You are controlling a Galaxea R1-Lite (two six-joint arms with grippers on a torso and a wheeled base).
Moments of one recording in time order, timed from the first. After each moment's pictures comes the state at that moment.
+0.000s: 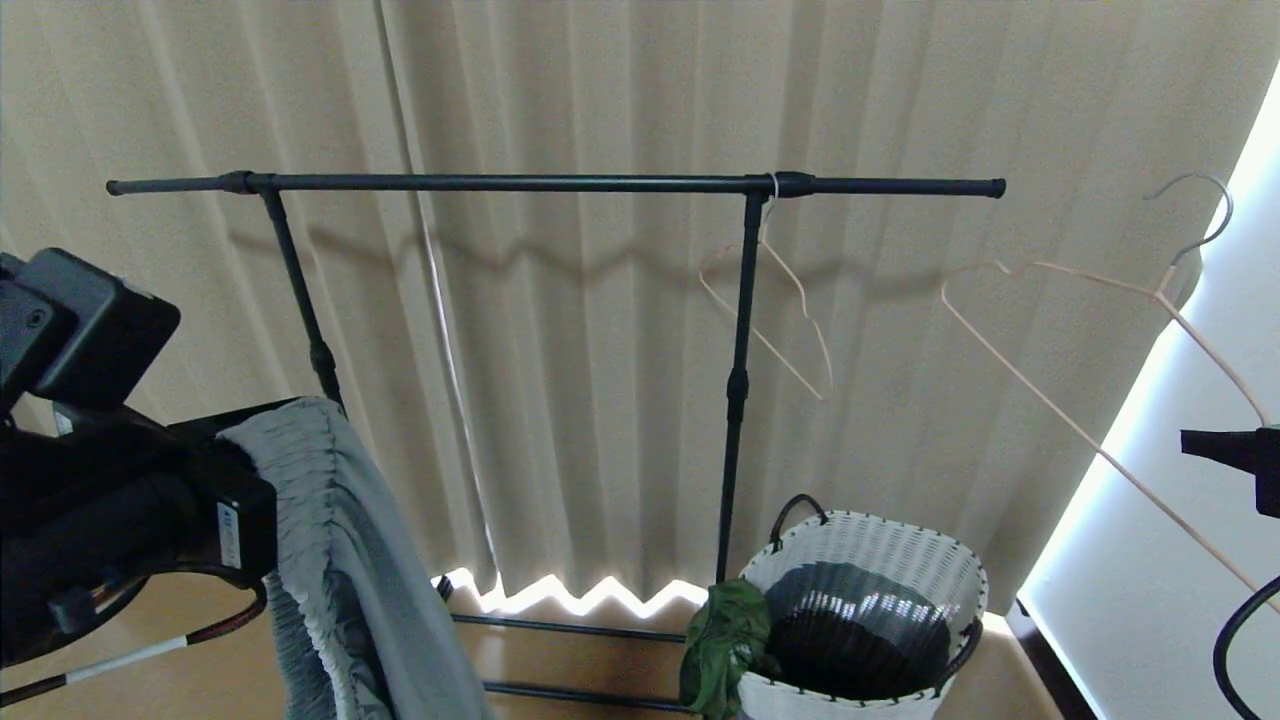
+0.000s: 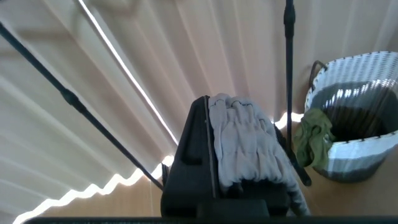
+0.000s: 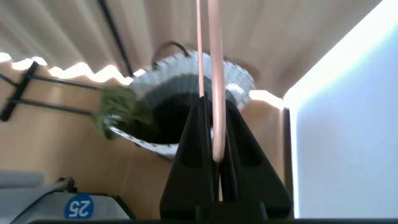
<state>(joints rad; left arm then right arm) -0.53 1.12 -0.60 -0.33 0.26 0.26 -0.23 1.25 -0.83 0.13 0.21 -0.13</state>
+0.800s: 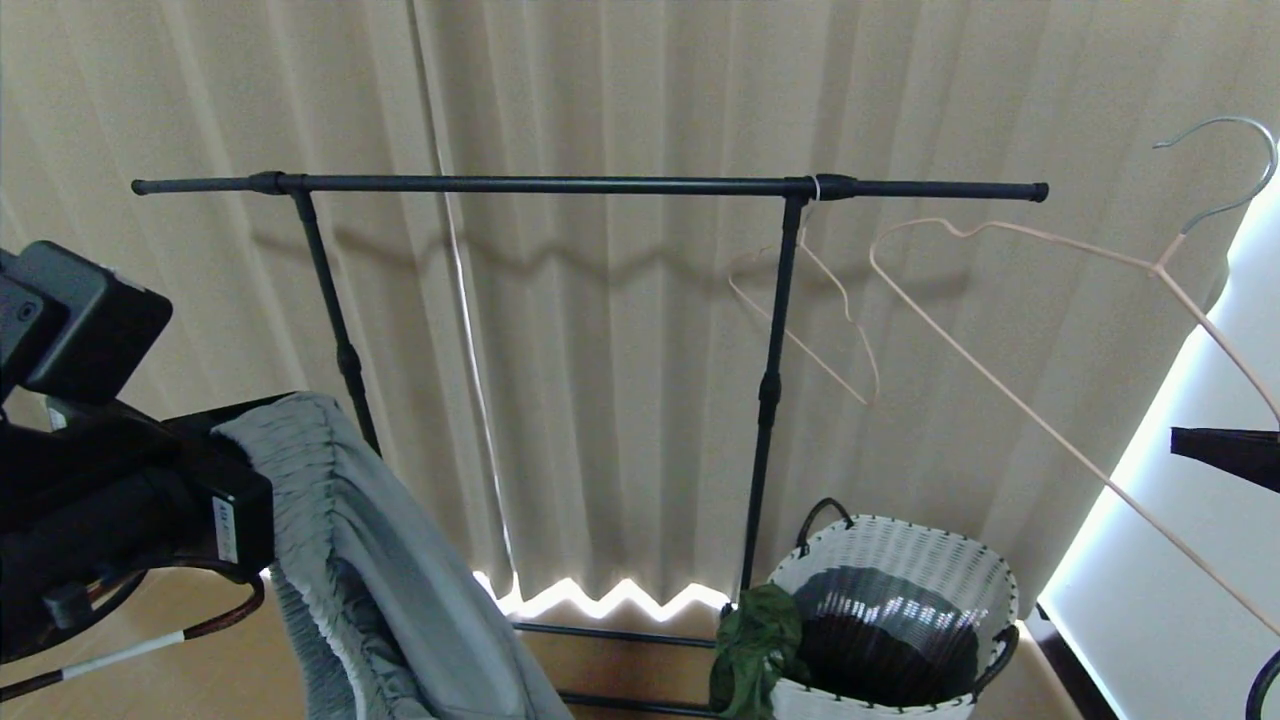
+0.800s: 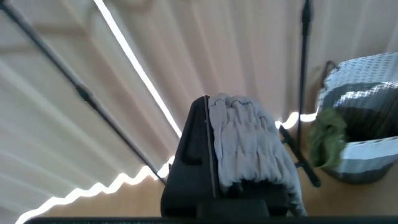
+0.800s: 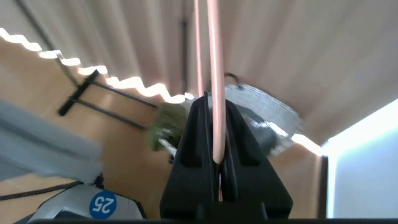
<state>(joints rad) -0.53 1.12 -0.61 -0.33 0.26 0.26 -0.13 1.10 -0.78 0.13 0.35 -0.13</state>
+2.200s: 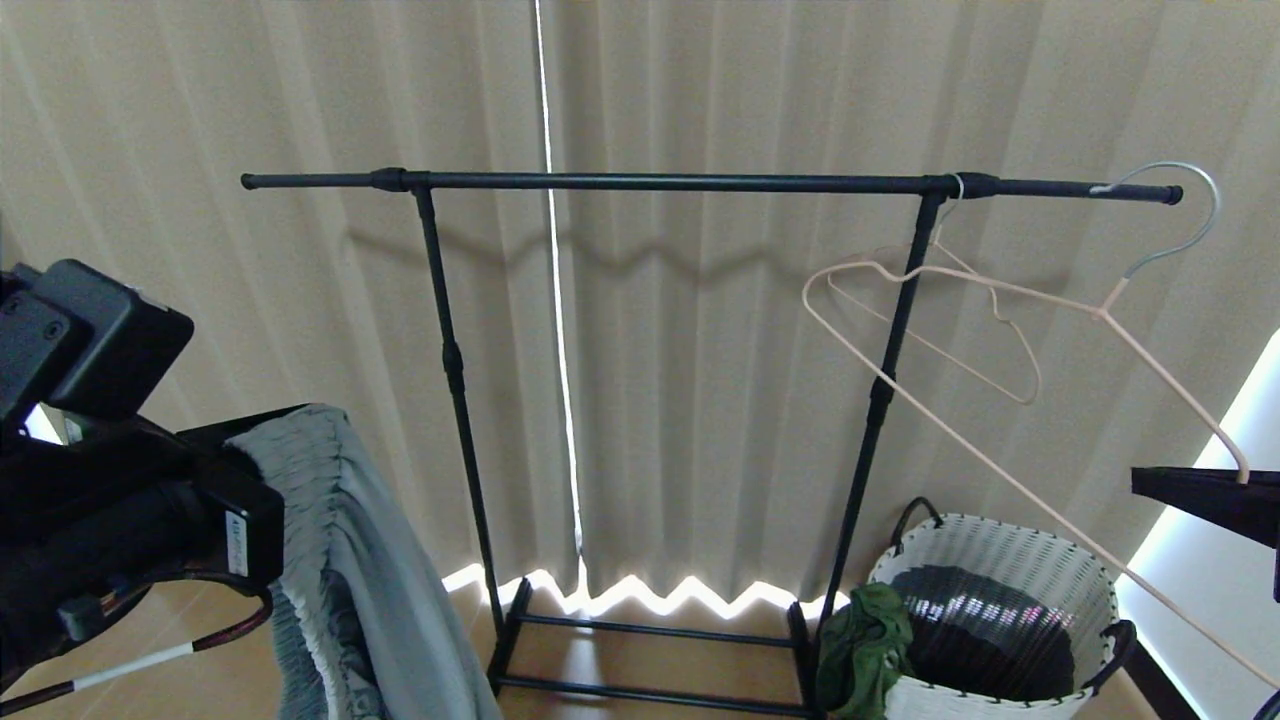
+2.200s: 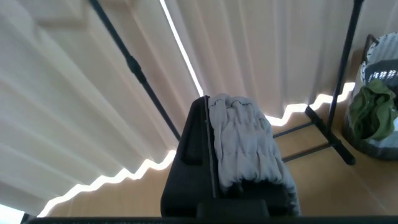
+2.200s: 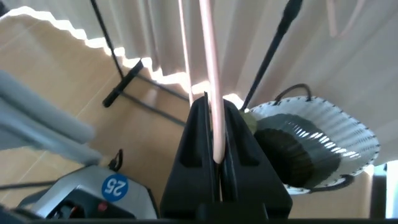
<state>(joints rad) -0.53 1.13 -0.60 -0.33 0.26 0.26 -0.01 1.08 -0.72 0.13 0.34 -0.14</state>
